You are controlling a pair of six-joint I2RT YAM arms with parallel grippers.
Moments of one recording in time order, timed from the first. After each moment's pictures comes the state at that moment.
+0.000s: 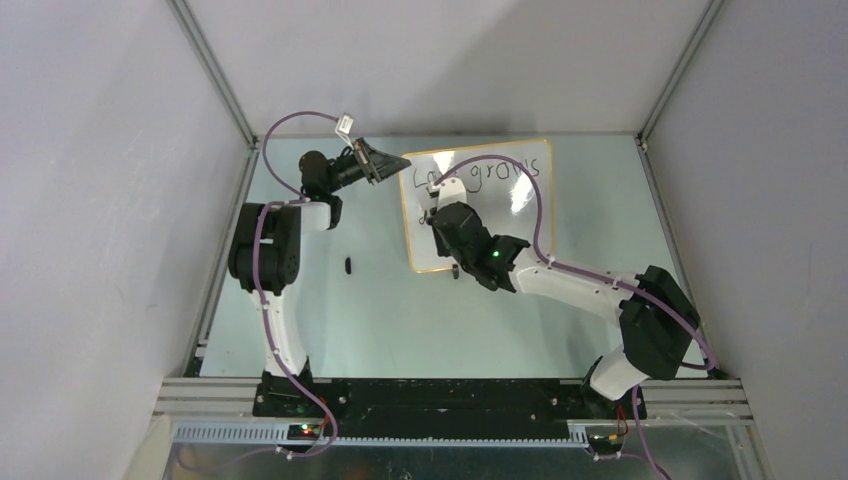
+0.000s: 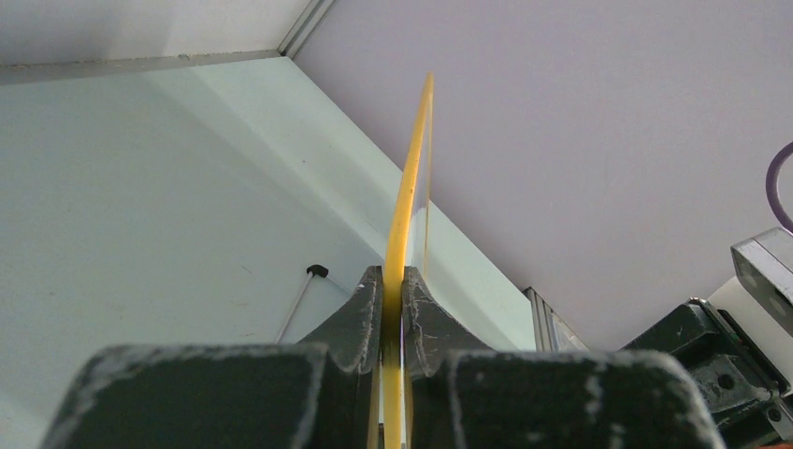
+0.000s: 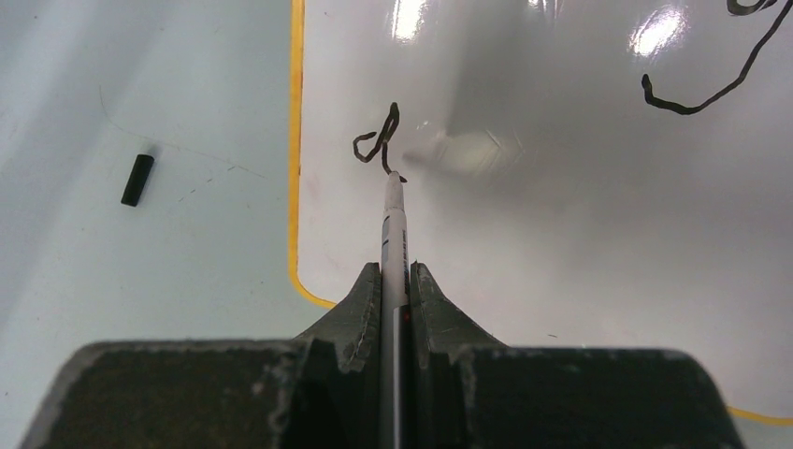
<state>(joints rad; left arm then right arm) -0.12 2.06 1.19 1.18 1.00 -1.01 0.93 1.57 1.14 -0.10 0.46 0.27</state>
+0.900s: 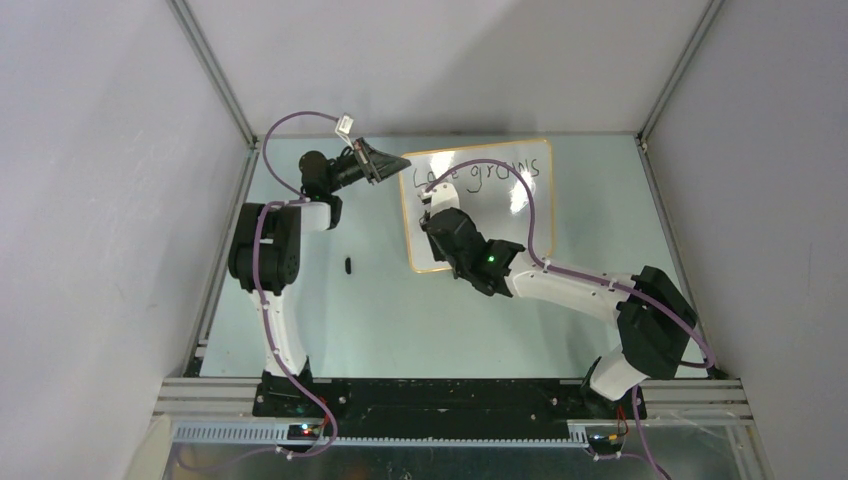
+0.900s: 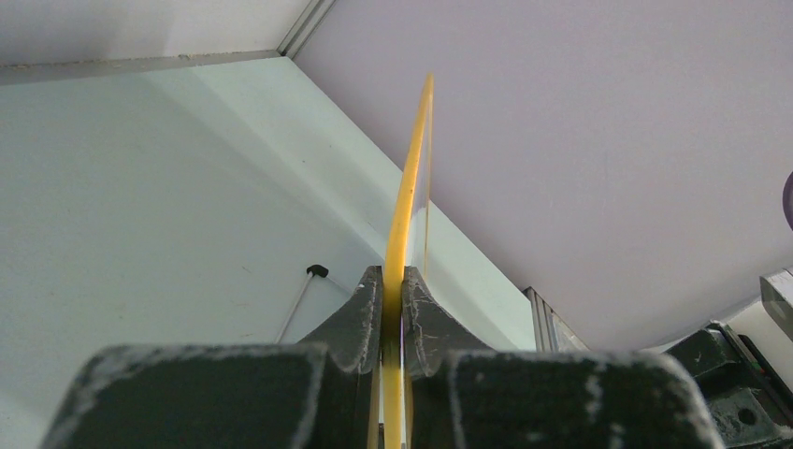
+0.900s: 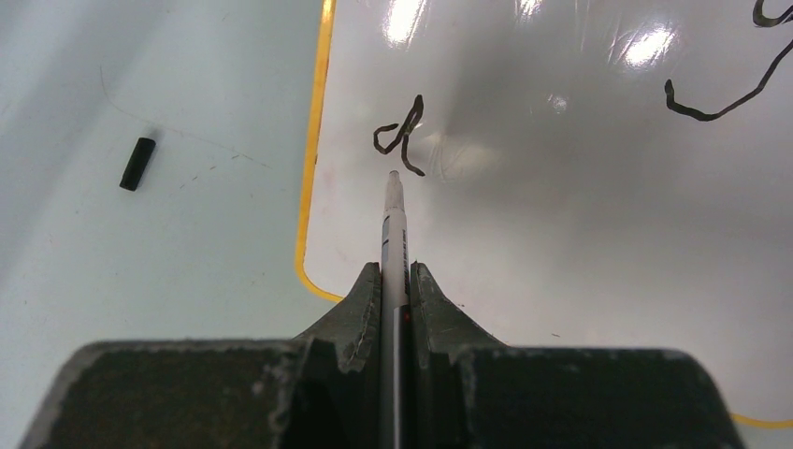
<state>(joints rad) -0.12 2.06 1.19 1.18 1.00 -1.01 0.97 1.58 1.14 -0.09 0.49 0.23</state>
